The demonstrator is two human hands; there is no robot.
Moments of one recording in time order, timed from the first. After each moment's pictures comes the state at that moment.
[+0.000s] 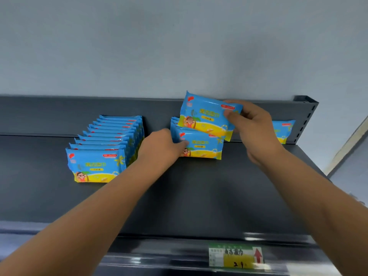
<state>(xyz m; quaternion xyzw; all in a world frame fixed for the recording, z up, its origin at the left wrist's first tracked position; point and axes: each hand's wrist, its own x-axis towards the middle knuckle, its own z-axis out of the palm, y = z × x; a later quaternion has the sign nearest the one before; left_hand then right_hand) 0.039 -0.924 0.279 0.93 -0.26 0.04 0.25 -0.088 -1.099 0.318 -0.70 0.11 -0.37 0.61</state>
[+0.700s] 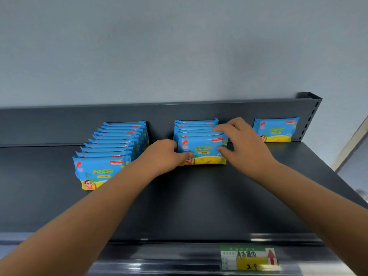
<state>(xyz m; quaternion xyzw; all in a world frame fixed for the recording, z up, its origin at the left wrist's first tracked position) 0.053 -0.907 0.282 0.92 -0.33 -0.08 0.20 -0.091 -1.098 0.279 -0.95 0.11 -0.27 0.10</state>
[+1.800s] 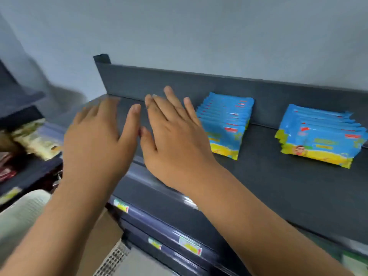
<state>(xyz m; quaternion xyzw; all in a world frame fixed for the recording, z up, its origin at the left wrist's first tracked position) -0.011 -0.607 0.320 0.93 -0.06 0.31 0.20 -0.020 -0.750 0.312 -0.94 -0.14 -0.27 0.16</state>
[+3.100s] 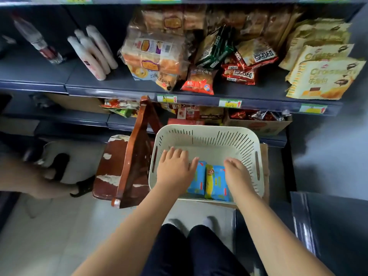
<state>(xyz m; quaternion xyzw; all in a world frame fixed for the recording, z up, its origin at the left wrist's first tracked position) 0.034 -0.062 -0.072 0.86 0.48 -0.07 0.13 0.183 -0.168 -0.054 -0.82 -0.10 0.43 0.35</state>
